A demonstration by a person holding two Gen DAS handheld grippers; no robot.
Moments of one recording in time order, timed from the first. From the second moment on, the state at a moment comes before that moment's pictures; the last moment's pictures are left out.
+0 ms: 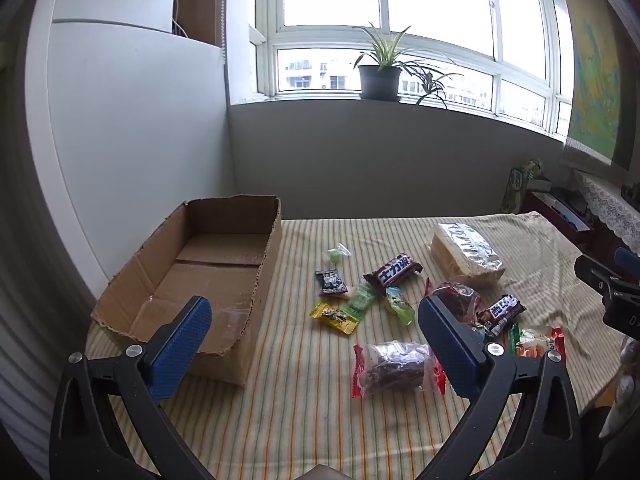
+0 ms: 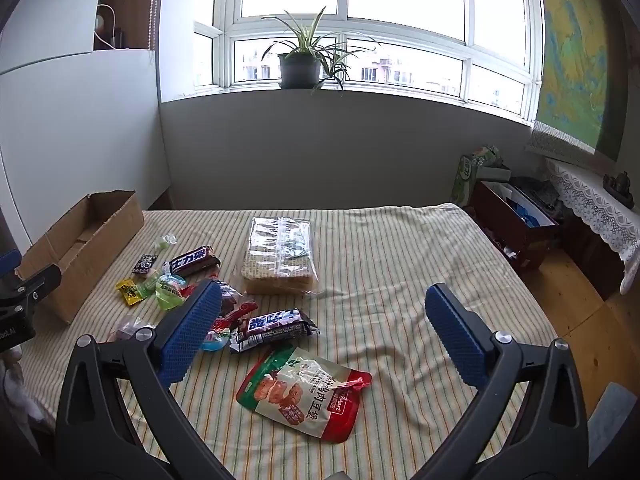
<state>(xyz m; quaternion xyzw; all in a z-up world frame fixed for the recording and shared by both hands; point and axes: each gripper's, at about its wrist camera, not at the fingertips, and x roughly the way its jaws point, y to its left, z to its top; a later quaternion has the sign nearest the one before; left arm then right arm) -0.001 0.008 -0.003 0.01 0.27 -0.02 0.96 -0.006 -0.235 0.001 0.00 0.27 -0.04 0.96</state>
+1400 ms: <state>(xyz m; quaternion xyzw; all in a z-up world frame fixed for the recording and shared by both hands) 0.000 0.009 -0.007 0.01 0.28 -0.02 0.96 -0.010 -0.239 0.001 0.00 0.28 -0.04 0.96</state>
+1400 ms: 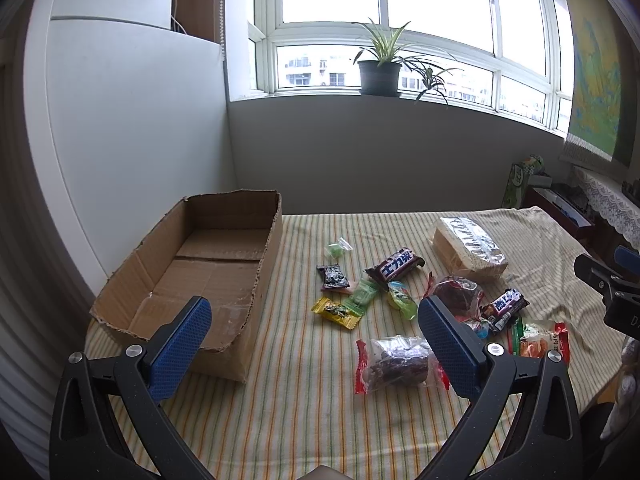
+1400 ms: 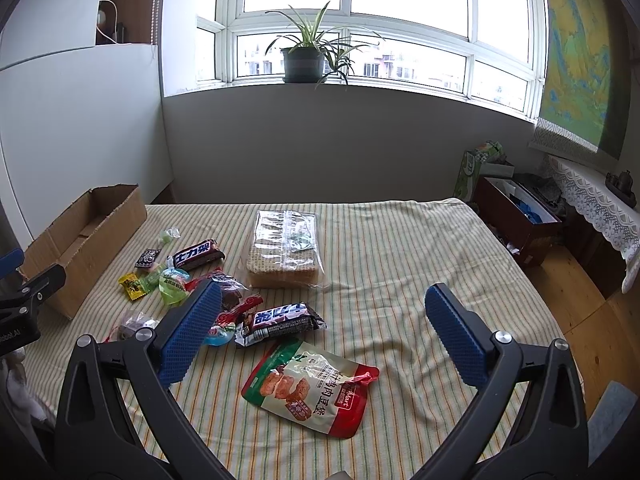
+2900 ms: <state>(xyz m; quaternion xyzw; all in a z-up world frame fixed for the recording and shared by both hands) 0.005 0.007 -0.031 0.01 0.34 -0.07 0.94 -0.004 -0.275 -0.015 -0.03 0.35 -0.01 0.94</state>
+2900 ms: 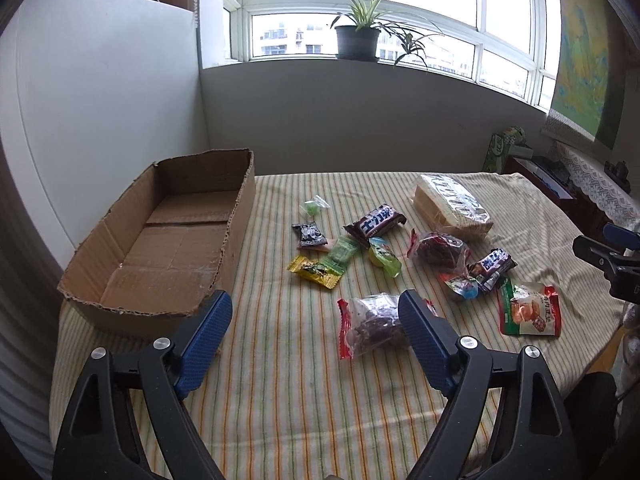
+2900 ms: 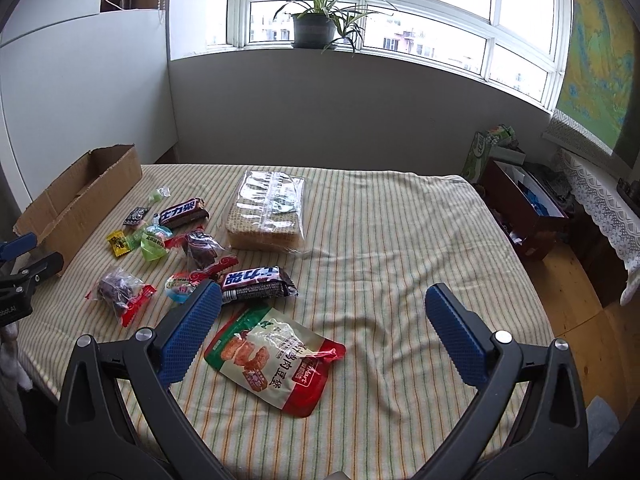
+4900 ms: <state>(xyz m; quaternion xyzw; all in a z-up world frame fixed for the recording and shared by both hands) 0.081 -0.061 -0.084 0.00 0.50 -0.16 0.85 0.070 -0.237 -0.104 -0.19 0.54 0.29 0.76</state>
